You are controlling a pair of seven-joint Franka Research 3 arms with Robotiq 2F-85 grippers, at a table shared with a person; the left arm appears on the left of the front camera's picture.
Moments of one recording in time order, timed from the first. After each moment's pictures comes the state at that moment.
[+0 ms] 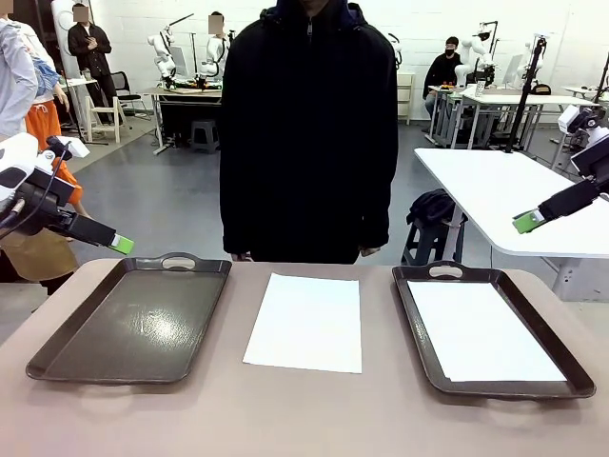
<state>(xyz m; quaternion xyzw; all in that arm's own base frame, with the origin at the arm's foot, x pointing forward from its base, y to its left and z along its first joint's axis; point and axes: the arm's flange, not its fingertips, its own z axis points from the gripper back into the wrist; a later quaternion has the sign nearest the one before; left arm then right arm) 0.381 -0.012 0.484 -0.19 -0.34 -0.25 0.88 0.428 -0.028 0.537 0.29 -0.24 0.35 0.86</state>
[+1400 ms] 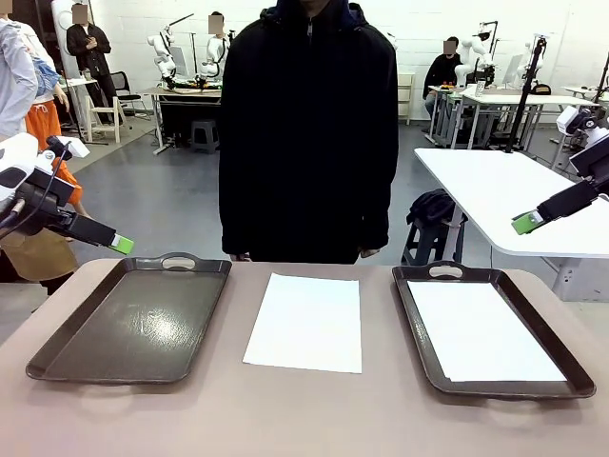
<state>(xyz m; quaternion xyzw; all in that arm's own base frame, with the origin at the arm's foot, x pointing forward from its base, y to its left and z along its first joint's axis) 0.381 -0.012 0.484 -0.19 -0.34 -0.25 0.88 0.427 -0.027 0.536 0.29 -0.24 0.35 0.86</state>
